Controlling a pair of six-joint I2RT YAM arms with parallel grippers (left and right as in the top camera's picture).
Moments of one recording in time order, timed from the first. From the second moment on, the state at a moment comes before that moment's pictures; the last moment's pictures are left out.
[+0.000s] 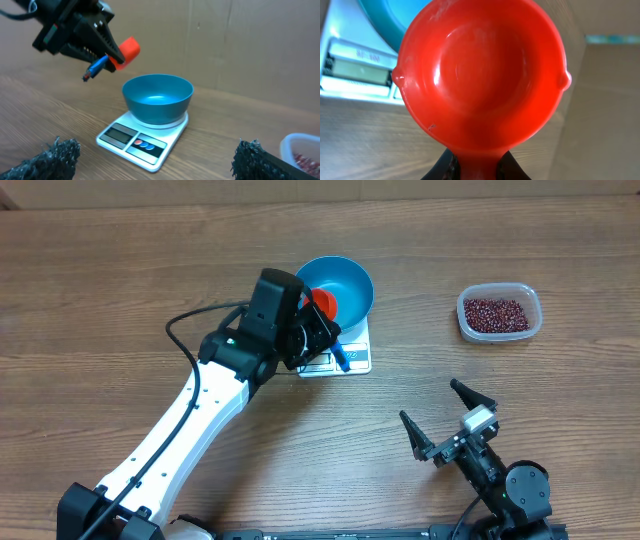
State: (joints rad) left arm -0.47 1.50 1.19 -0.51 0.31 -1.12; right arm 0.31 0.01 0.02 -0.01 -0.23 -0.01
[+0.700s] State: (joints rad) left arm -0.54 1.50 1.19 -0.51 0.31 -1.56; right arm 0.31 0.01 0.02 0.03 -0.23 0.96
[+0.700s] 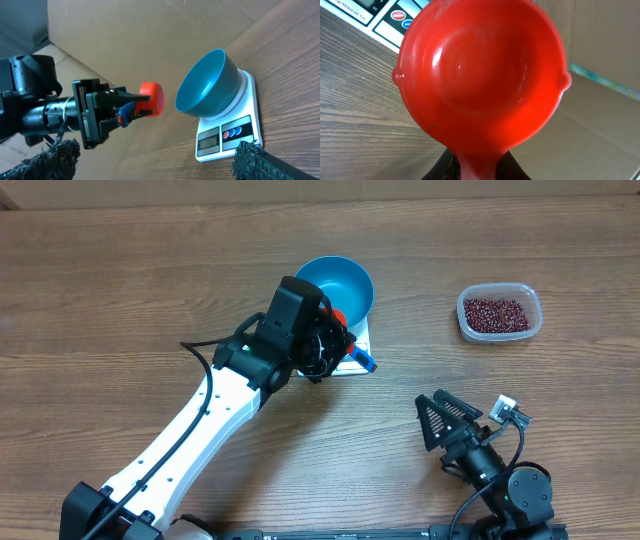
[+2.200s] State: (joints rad) left arm -0.55 1.50 1.19 -0.52 0.31 -1.59; right arm 0.43 1.06 0.54 0.14 -0.39 0.47
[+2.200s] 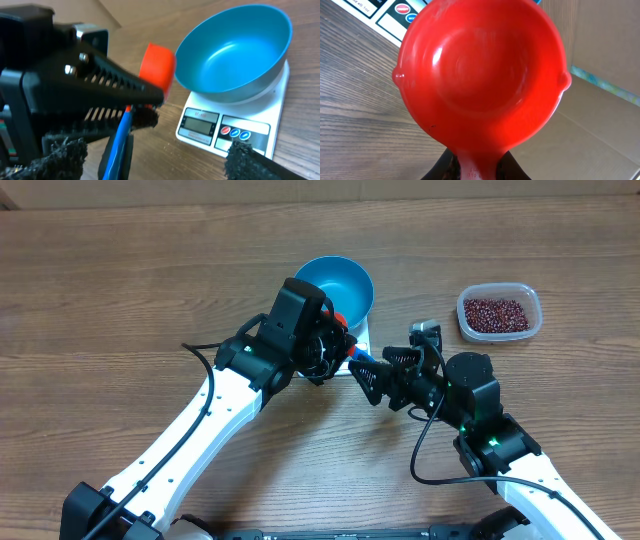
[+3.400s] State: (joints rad) left arm -0.55 1.50 1.19 -0.55 0.30 -1.59; right arm 0.43 1.17 0.54 0.31 -0.46 0.53
